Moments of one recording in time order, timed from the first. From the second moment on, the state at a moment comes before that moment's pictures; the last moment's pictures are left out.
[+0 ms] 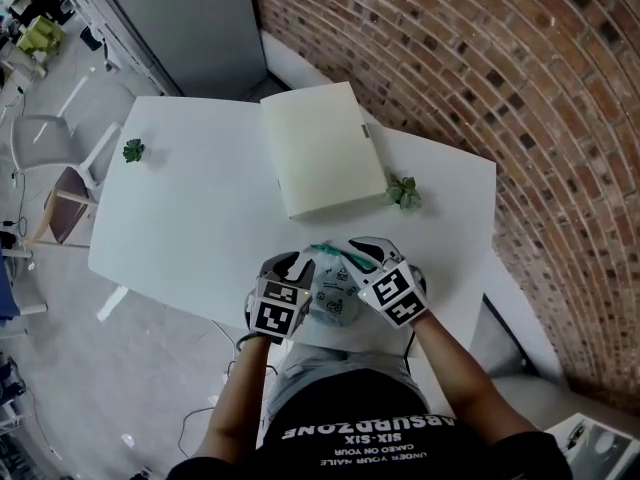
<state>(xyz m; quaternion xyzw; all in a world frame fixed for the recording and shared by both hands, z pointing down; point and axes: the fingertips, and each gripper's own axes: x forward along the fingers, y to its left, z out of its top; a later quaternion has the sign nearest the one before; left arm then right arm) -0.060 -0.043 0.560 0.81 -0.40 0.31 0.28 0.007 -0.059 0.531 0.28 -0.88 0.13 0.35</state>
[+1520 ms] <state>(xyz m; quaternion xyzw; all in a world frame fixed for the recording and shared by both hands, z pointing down) -0.046 -0.063 0.655 0.81 -0.30 0.44 0.24 -0.020 -0.079 0.652 0.06 -0.84 -0.04 0.54</state>
